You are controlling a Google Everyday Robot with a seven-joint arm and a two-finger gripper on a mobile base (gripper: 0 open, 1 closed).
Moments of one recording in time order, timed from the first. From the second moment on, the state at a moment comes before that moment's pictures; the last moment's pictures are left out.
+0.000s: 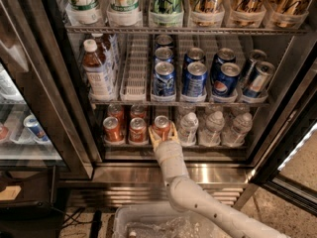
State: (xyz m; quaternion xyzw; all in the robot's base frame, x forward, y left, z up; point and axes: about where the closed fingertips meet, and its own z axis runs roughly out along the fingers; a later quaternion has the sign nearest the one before) arm 0.659 -0.027 0.620 -0.10 0.67 0.04 0.73
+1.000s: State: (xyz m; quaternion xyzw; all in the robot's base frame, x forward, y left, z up) arm 0.629 -0.019 0.667 -0.10 0.65 0.10 0.75
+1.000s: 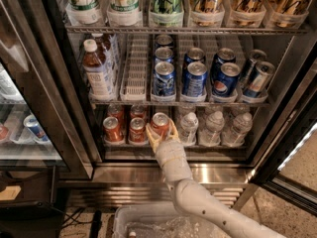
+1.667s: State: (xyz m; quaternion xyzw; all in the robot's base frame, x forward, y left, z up) arm 0.569 -0.025 0.656 -0.14 0.70 0.16 0.69
